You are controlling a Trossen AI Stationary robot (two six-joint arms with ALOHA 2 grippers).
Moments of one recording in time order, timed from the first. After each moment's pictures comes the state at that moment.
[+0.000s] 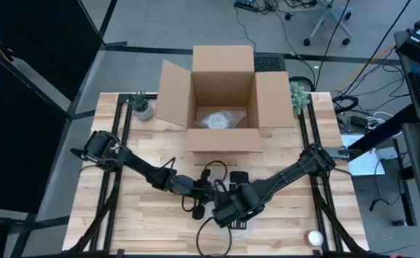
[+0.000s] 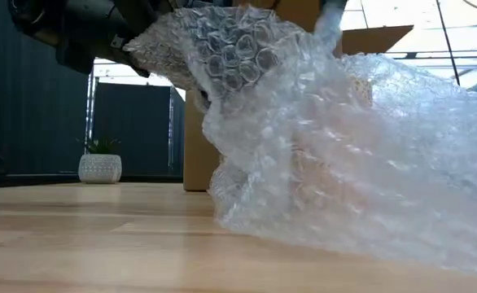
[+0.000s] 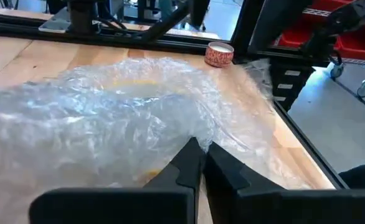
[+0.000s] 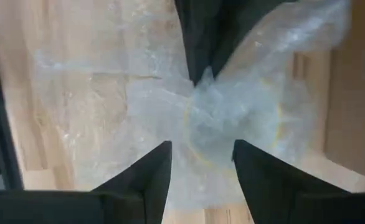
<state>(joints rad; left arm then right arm) -0.34 1.87 0.84 0.75 -0.10 -0.20 0.52 2.15 2.22 -1.54 0.22 0.56</state>
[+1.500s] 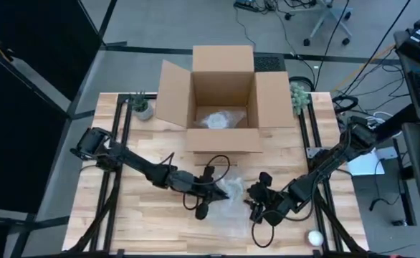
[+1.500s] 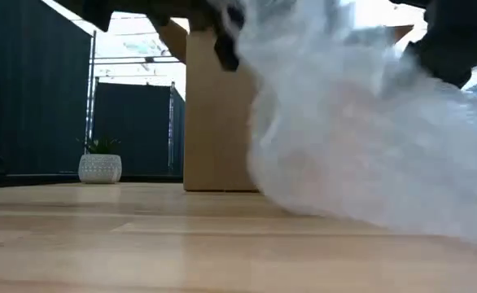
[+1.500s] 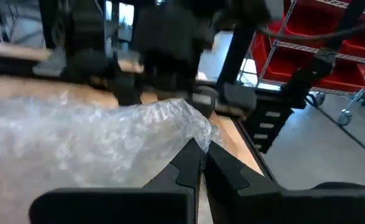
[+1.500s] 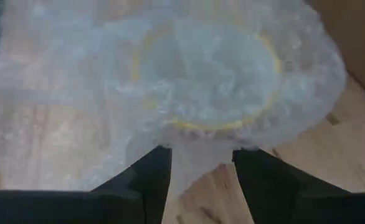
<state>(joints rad) -0.33 1.78 0.98 0.65 -0.08 -0.21 0.68 1.56 0.86 -0.26 0.65 0.84</state>
